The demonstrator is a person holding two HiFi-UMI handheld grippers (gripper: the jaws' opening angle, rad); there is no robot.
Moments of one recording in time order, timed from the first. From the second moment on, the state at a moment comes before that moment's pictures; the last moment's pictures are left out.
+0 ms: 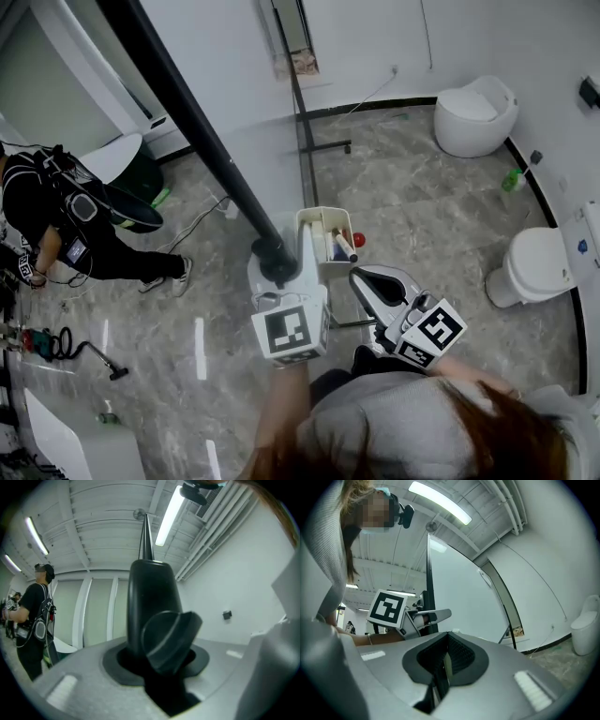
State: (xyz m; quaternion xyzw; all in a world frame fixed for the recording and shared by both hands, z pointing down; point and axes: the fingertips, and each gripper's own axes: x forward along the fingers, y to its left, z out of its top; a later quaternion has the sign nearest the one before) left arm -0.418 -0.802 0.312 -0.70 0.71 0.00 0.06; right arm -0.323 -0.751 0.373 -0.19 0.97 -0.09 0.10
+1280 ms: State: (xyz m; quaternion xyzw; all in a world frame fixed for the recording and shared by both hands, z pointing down) left arm -0.312 -0.647 0.312 -0.72 0.69 0.01 0.05; right arm -0.203 -0.572 0.375 -0.27 0.95 -0.08 0.11
